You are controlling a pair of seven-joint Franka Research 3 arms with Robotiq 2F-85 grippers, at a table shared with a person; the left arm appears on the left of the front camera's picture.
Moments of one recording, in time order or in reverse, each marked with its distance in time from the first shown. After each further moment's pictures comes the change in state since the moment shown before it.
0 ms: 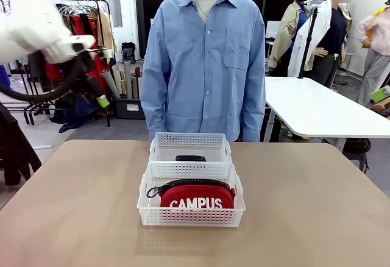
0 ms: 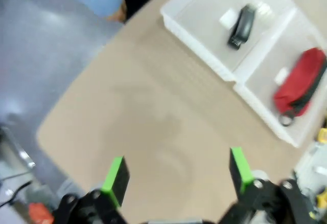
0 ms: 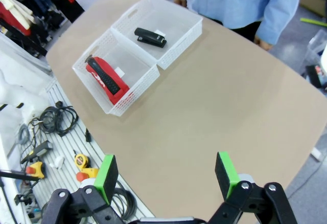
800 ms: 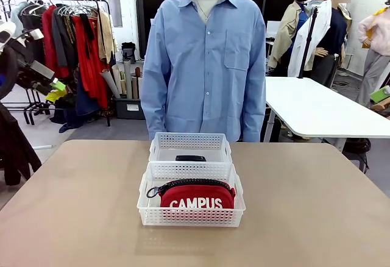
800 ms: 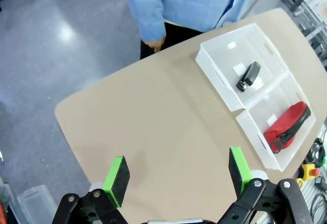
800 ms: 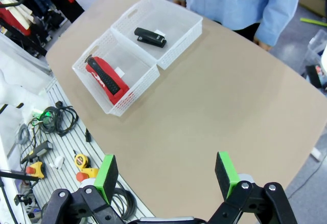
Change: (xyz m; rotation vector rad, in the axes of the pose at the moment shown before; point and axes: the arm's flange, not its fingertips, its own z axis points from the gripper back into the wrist) left arm -0.112 0.069 0.076 -0.039 -0.340 0.272; right arm 0.000 0.000 0.000 0.000 0.000 0.000
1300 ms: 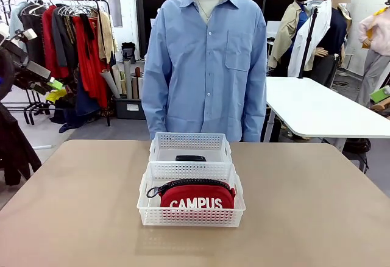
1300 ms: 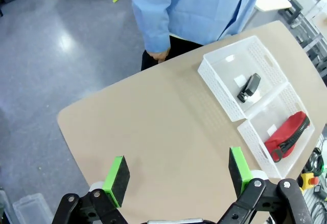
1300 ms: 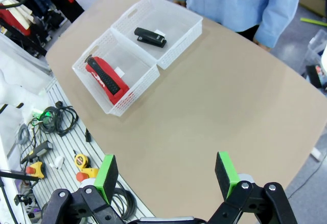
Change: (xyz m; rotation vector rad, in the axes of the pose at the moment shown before) left arm -0.006 0.016 0.000 -0.018 -0.064 0.015; right arm 0.000 0.000 0.000 0.000 0.000 0.000
